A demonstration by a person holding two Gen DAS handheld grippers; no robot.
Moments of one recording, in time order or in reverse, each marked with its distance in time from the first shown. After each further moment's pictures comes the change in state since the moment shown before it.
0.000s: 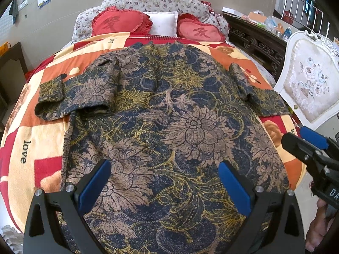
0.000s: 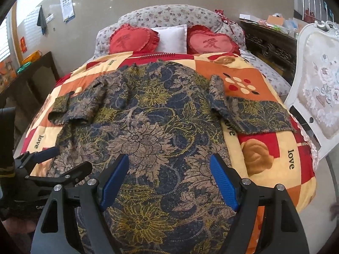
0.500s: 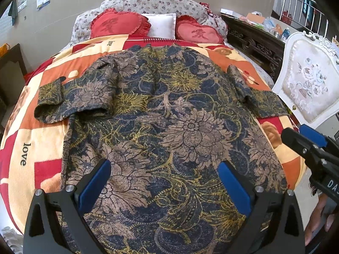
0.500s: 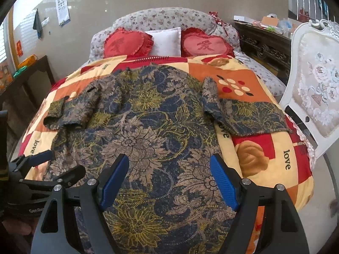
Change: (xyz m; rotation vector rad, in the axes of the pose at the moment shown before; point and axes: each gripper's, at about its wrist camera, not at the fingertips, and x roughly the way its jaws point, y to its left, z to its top) left arm -0.003 -0.004 0.003 0.005 -0.008 -0.008; right arm -0.001 -0.007 0.001 0.024 -0.037 -0.029
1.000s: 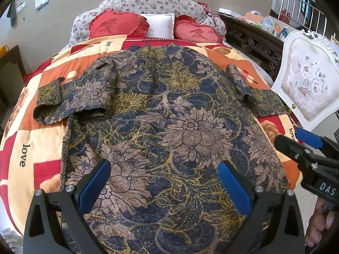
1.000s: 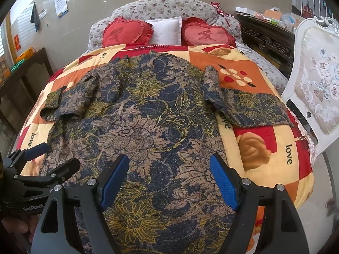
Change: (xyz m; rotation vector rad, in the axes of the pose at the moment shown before) left arm 0.001 -0.001 -0.002 0.012 -0.004 -0.001; right arm 0.013 0.001 -0.003 -0.015 0.077 -0.006
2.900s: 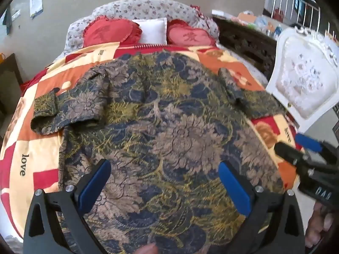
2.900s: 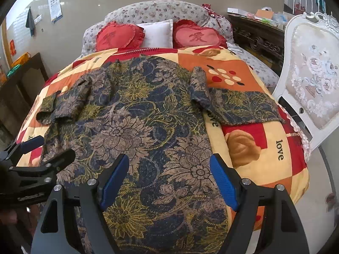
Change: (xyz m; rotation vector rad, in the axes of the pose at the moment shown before) left arm -0.007 -0.012 0.009 0.050 -0.019 -0.011; right arm -0.011 -0.015 -0.004 0.026 -0.012 -0.029
